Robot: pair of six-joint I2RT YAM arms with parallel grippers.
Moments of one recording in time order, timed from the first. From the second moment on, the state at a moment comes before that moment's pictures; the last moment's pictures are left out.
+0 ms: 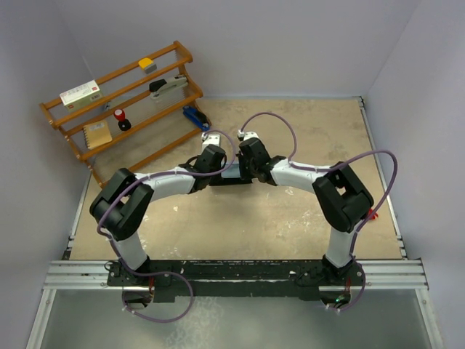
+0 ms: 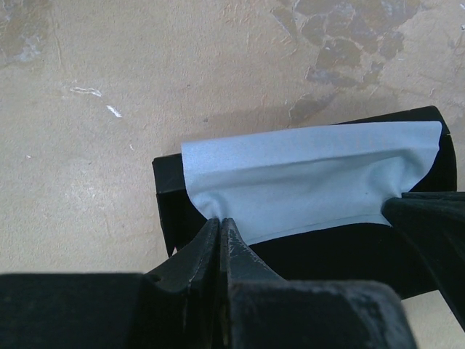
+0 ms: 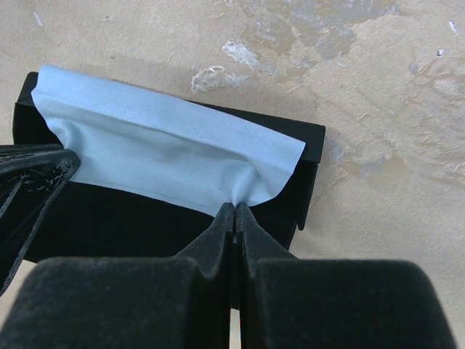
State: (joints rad) left arm -0.65 1.75 0.98 -0.02 -0.36 -0.50; right arm 0.67 1.85 1.13 -0.09 0.17 0.36
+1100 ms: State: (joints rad) left arm -0.64 1.79 0.98 0.02 -0.34 -0.50; right arm 0.66 1.91 1.15 -0.06 0.19 0.34
